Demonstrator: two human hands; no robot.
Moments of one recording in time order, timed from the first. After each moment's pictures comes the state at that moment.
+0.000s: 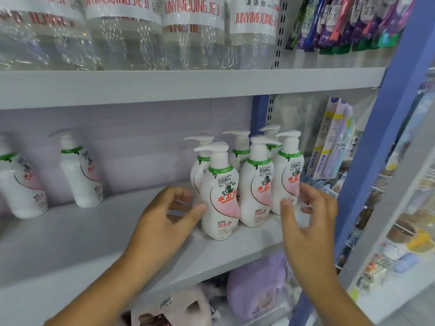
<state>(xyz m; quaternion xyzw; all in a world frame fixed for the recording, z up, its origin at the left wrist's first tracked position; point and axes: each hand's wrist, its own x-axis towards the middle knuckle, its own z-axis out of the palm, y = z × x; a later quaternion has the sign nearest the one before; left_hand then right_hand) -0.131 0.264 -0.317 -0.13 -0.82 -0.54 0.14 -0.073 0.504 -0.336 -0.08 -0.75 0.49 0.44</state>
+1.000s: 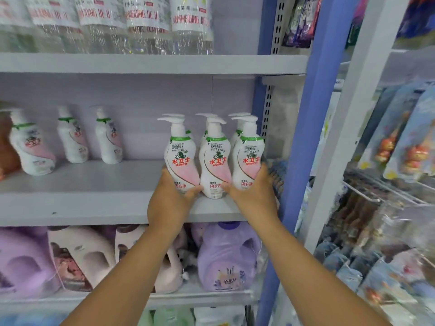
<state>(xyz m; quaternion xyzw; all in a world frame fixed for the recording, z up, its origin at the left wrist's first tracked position) -0.091 0.394 -0.350 0.13 -0.85 -0.42 0.29 -0.128 0.580 -0.347 0.03 -0.82 0.53 0.23</state>
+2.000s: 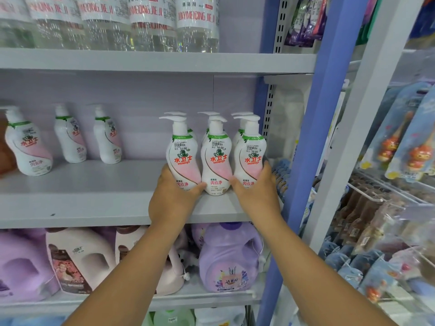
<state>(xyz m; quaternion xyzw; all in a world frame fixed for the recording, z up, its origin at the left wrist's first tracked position) -0.104 0.391 -0.348 0.17 -0.85 -0.41 0.28 -0.133 0.576 -0.344 0.00 -0.83 0.52 0.21</state>
